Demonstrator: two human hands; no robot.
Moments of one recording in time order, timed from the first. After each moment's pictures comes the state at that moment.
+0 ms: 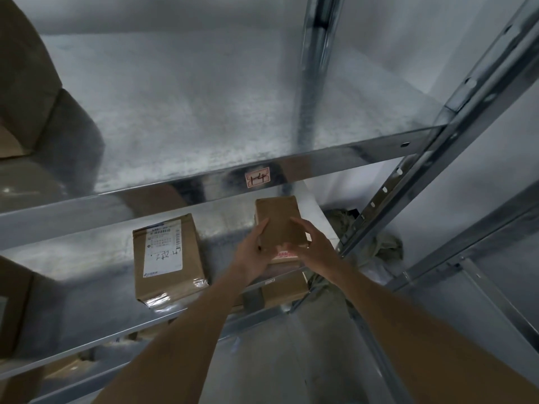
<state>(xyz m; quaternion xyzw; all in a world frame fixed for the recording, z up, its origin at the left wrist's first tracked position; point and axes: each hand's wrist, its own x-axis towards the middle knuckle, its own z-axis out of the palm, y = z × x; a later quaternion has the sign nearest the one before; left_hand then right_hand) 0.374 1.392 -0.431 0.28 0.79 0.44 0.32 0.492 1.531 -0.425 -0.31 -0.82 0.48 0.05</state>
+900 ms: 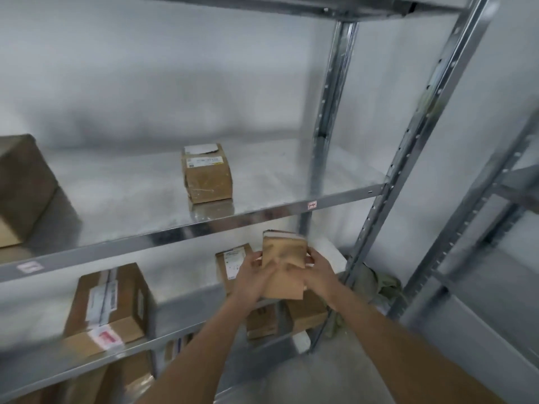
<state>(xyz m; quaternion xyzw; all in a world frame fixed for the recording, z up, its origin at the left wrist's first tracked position) 0.429 1.162 -0.253 0.19 0.73 0.59 0.29 0.537 1.295 -0.246 -0.37 -0.73 0.56 0.15</state>
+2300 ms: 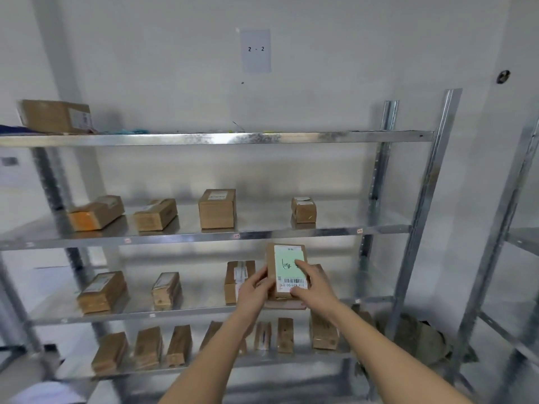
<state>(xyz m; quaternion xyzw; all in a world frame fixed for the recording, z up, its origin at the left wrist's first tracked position) 0.687 0.756 -0.078 0.15 0.69 0.69 0.16 0.746 0.915 -0.087 -0.14 -0.84 0.50 0.15</state>
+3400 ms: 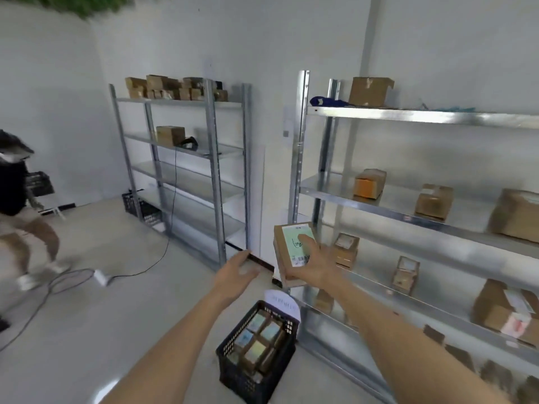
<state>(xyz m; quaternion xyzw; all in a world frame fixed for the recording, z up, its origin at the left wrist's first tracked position) 0.627 -0.057 -0.116 -0.07 0.87 0.48 -0.10 0.562 0.163 -0.084 0.13 -0.93 0.35 -0.04</state>
